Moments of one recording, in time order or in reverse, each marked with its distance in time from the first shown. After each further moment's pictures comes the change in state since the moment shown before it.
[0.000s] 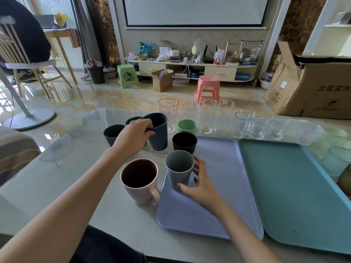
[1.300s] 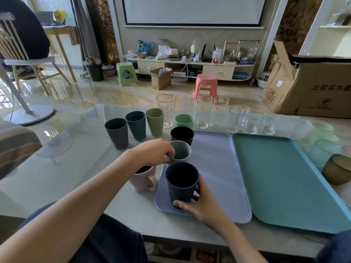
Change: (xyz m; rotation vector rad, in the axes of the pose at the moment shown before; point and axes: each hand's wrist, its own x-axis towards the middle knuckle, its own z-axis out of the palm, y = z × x) left_hand -0.040 0.053 0.016 0.202 -0.552 0.306; right_hand -0.078 -0.006 -0.001 0.101 -0.091 0.046
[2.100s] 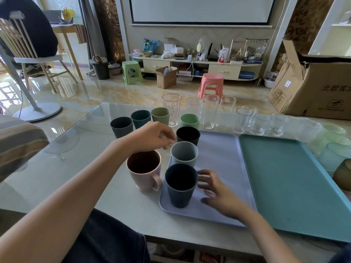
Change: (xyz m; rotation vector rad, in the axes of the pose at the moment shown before) left_hand -0.011 -0.022 -0.026 -0.484 0.215 -0.083; right_hand 0.024 0.012 -0.045 -0.172 -0.200 0.101
